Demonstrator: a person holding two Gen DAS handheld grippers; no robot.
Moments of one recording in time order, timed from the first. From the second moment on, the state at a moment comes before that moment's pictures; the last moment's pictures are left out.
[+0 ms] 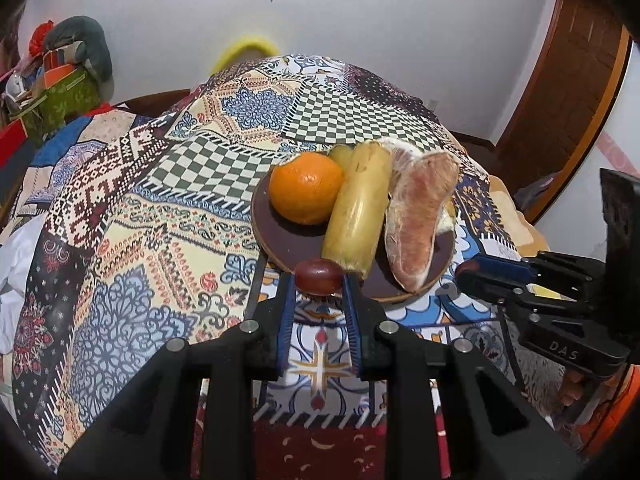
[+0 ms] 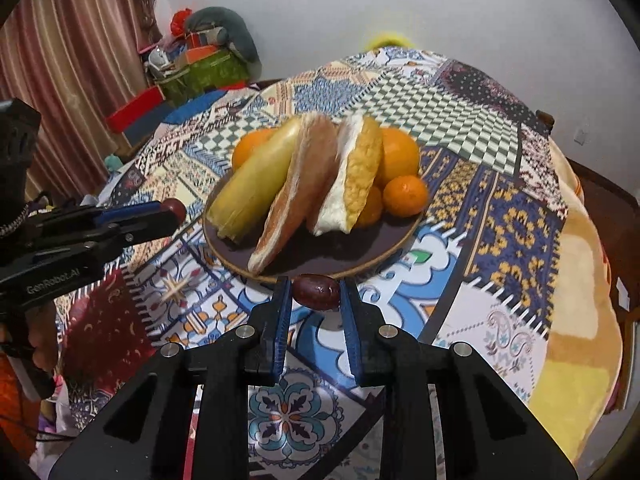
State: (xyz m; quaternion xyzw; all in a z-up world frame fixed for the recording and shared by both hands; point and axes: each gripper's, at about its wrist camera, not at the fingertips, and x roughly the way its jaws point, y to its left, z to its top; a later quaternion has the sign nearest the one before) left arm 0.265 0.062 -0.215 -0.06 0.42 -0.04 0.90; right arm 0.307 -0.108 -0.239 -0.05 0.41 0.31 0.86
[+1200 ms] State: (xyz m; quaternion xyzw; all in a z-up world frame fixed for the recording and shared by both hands) left arm 0.242 0.056 -0.145 -0.06 0.35 -0.03 0.94; right arm 0.285 -0.138 -0.168 -0.01 0.32 0.30 0.90
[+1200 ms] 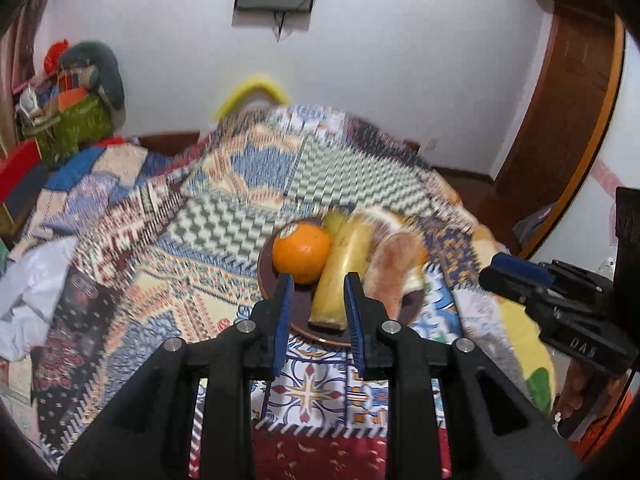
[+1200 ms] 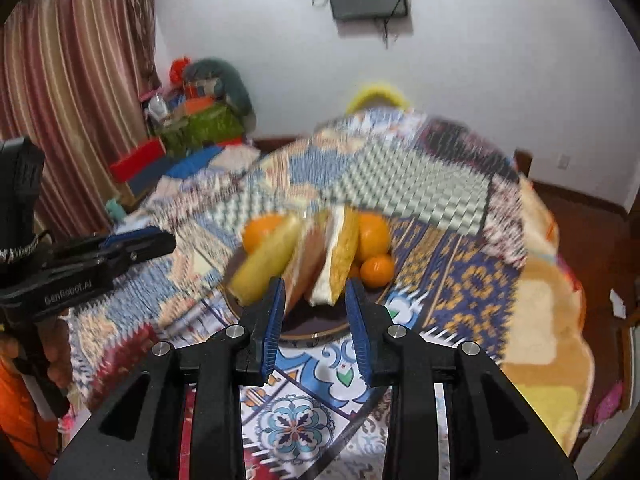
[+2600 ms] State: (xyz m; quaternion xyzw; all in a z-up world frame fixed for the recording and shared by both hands) left arm 0.060 0.009 0.002 -0.02 0.09 0.01 1.00; right arm 0.130 -0.174 -0.043 0.02 0.07 0.25 0.96
